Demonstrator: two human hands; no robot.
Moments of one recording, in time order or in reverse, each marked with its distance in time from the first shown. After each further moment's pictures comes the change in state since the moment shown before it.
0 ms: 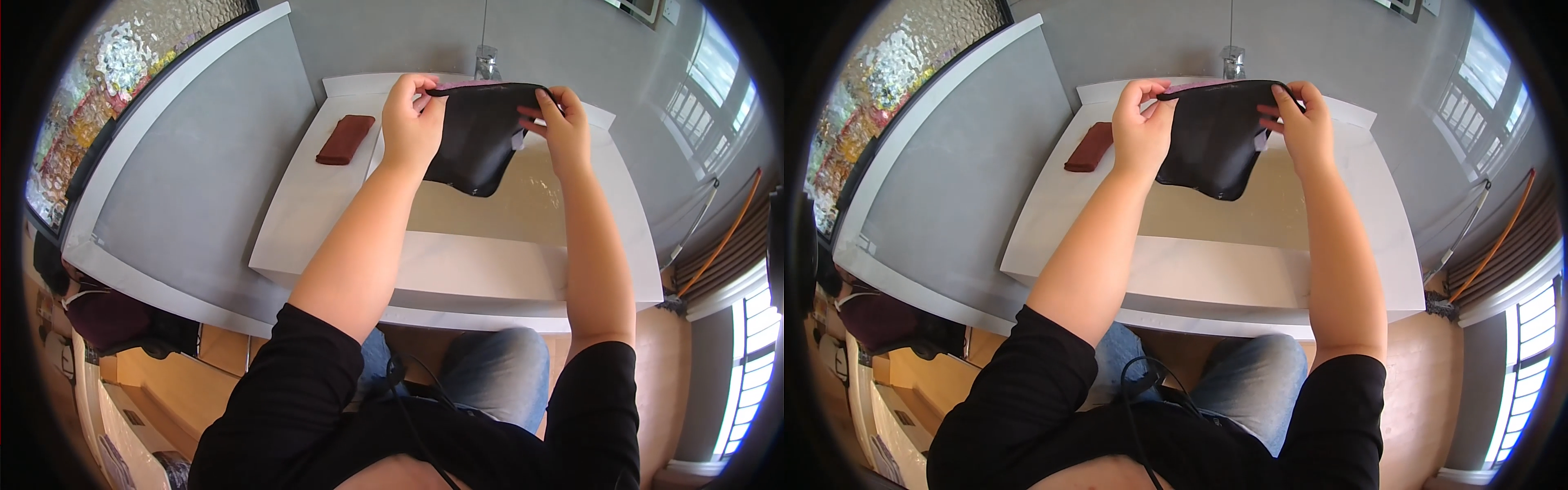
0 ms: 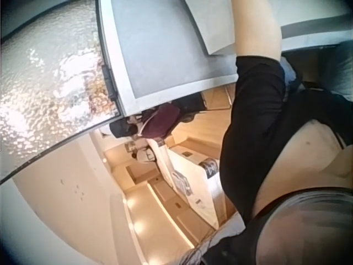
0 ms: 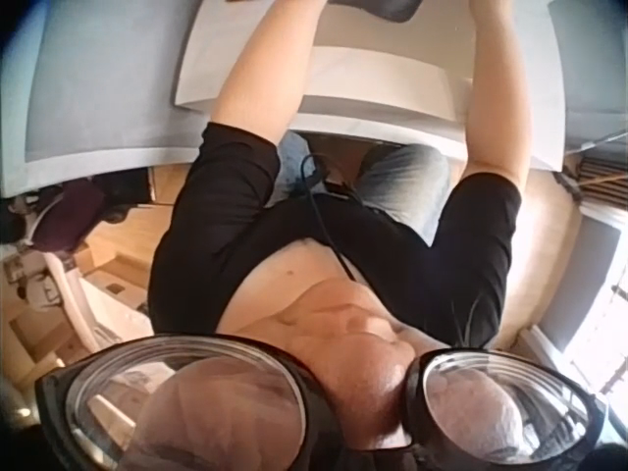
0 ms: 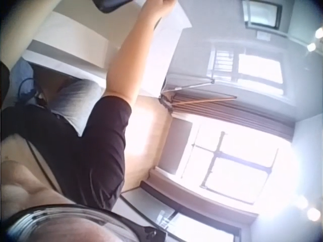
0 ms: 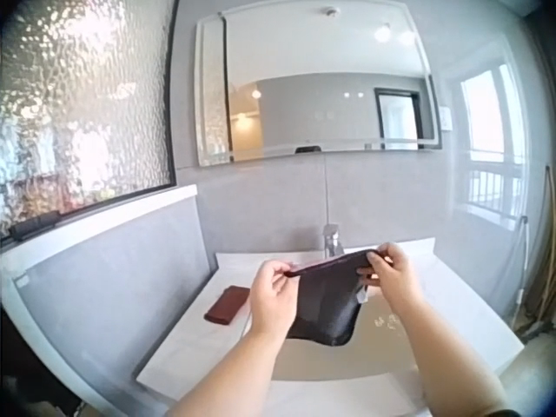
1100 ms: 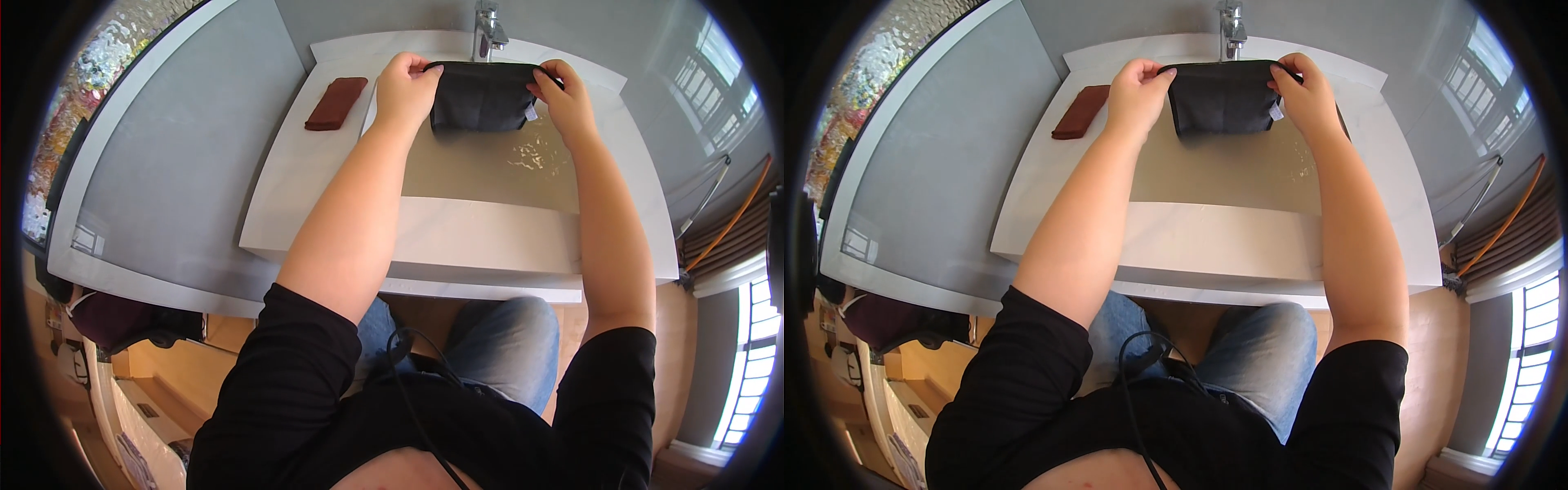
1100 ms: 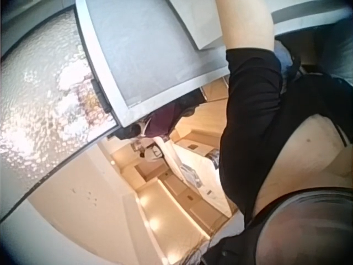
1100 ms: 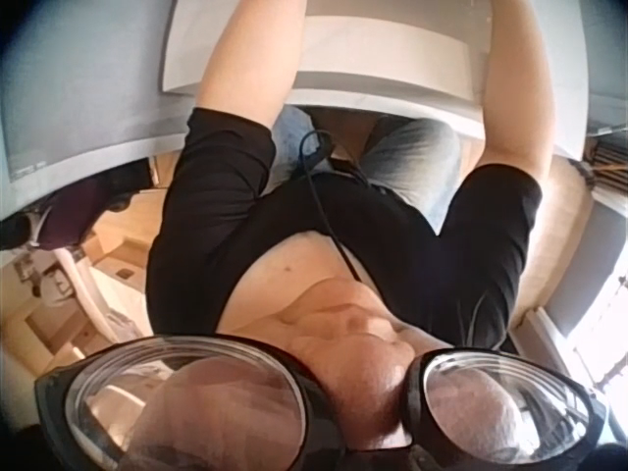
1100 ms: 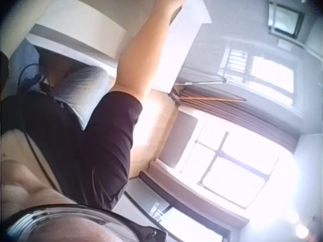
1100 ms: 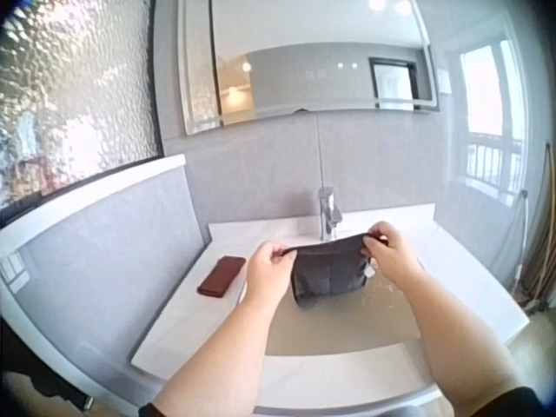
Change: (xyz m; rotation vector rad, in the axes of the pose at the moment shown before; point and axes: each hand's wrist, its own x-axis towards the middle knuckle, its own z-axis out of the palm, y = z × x) left_hand -0.006 -0.045 -0.012 0.313 -0.116 -0.389; right_hand 0.006 0.044 -0.027 -0.354 -0.117 0.005
